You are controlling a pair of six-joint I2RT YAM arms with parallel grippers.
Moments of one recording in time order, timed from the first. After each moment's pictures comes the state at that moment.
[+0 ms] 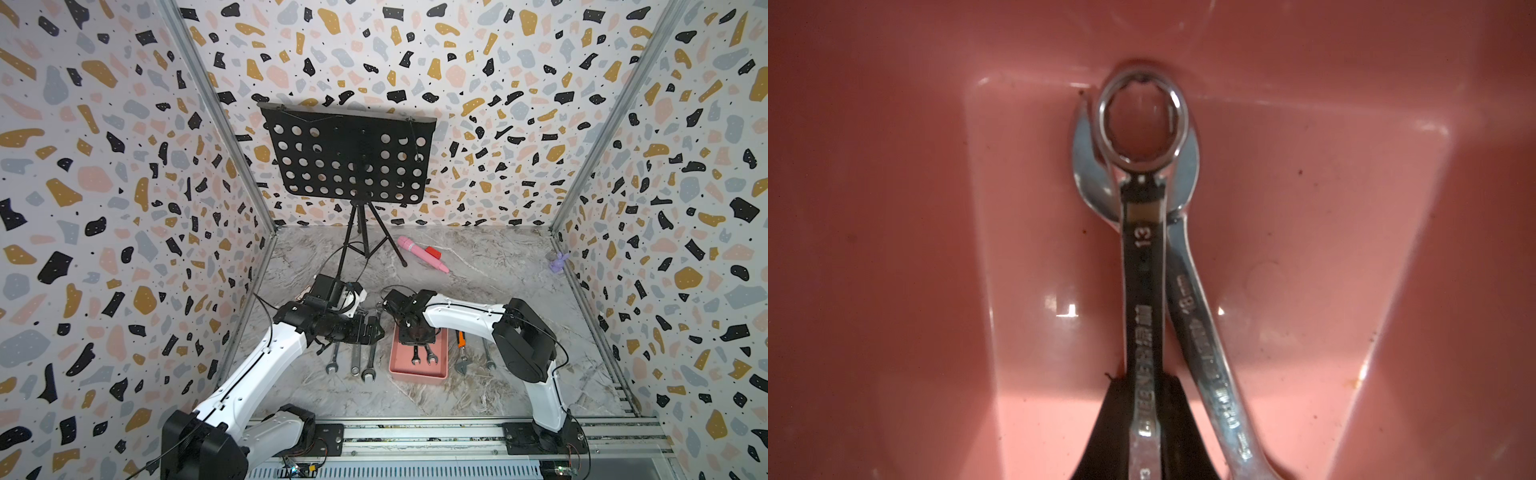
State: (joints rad) left arm -0.35 1.12 0.91 -0.88 0.47 -0.23; right arm 0.97 2.06 1.53 -0.92 0.13 0.98
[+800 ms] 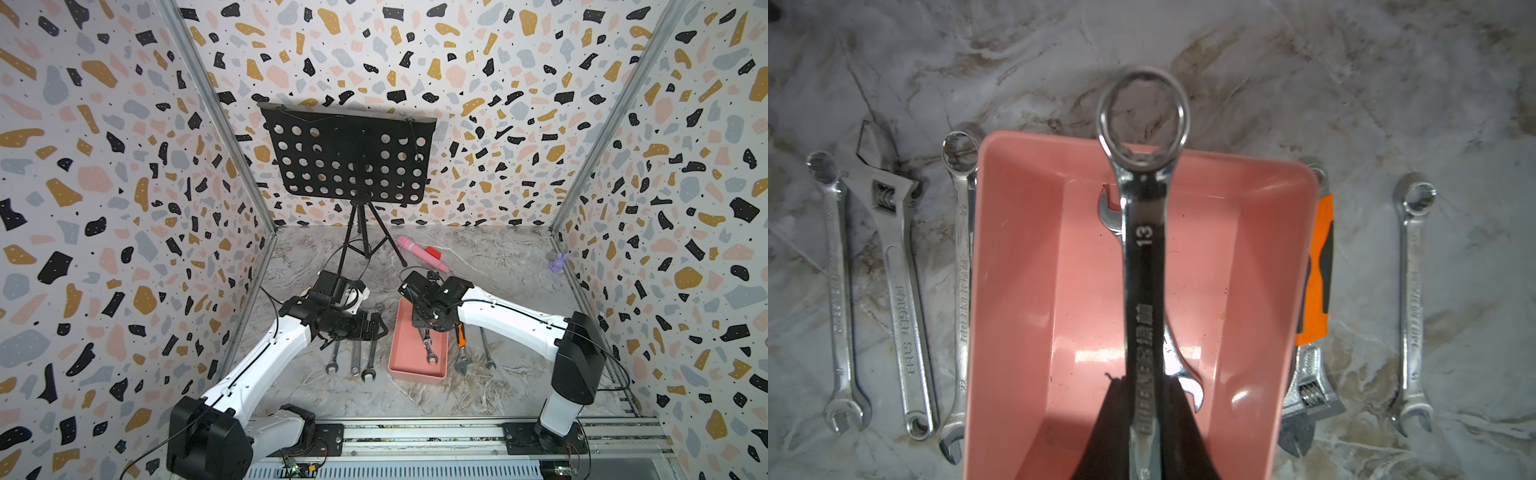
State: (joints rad) left arm -0.35 1.18 0.93 -0.85 0.52 -0.26; right arm 0.94 1.72 1.49 -1.01 0.25 0.92
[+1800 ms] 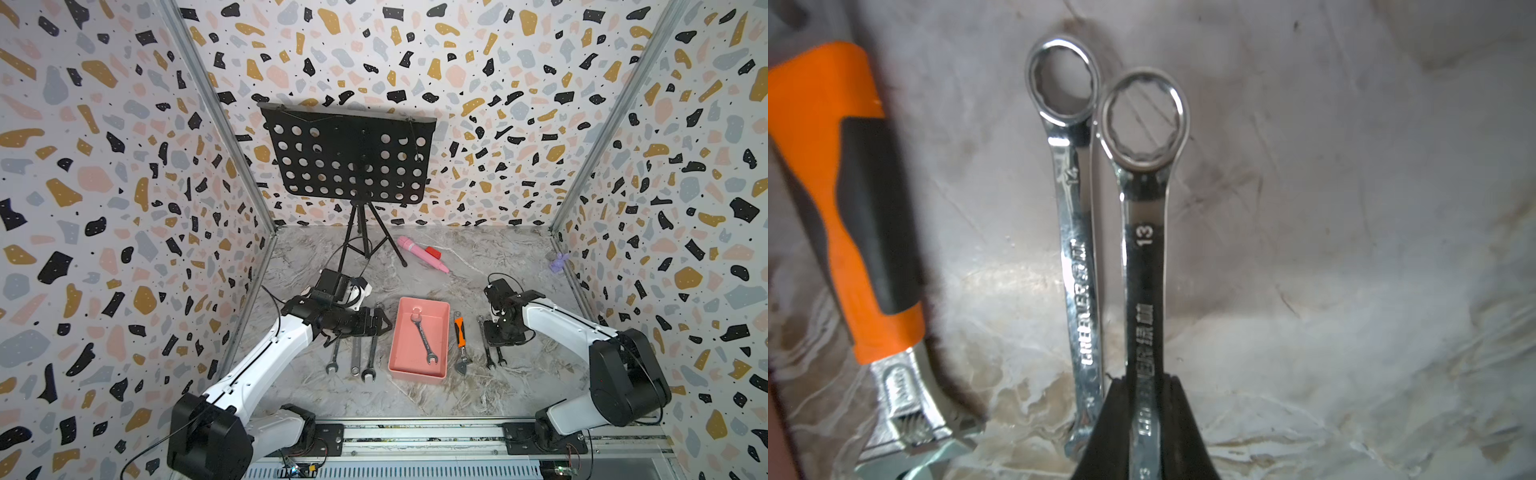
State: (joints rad) left arm -0.37 1.19 0.93 -0.79 0.54 -0.33; right arm 0.37 1.51 0.88 -0.83 0.05 0.28
